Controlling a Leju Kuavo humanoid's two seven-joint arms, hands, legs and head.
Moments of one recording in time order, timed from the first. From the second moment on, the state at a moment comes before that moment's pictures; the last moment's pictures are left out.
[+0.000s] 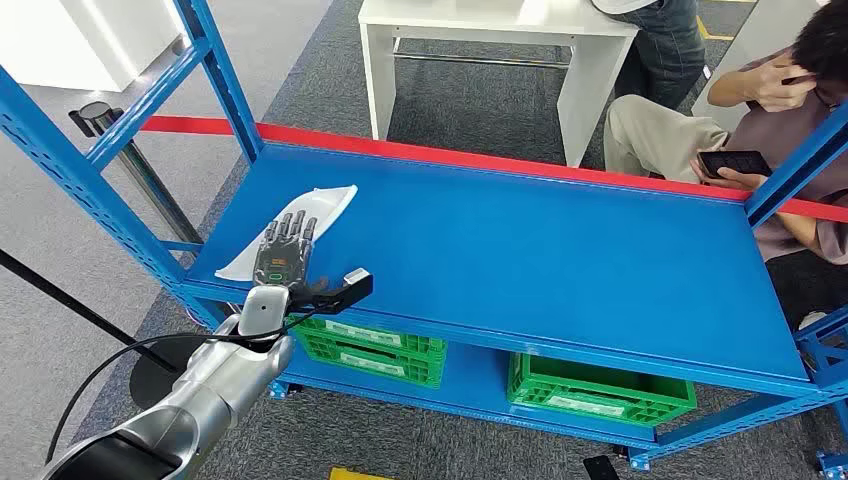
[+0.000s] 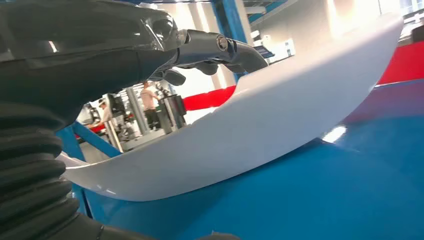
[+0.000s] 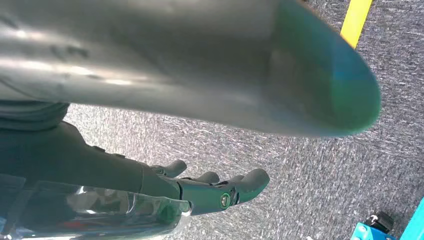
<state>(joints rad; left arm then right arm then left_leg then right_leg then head) -0.72 -0.04 -0.51 -0.24 -1.55 0.28 0.09 -0.05 0.08 -0.58 -0.17 0.80 -0.08 -0.13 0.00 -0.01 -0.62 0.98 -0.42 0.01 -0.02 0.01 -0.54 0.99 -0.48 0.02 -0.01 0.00</state>
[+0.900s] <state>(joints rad) -0.73 0.10 -0.45 -0.23 -1.51 0.15 0.25 -0.05 0.08 -0.60 -0.17 0.82 -0.10 -0.13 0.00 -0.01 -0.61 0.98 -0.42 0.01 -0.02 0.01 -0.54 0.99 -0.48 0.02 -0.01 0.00</state>
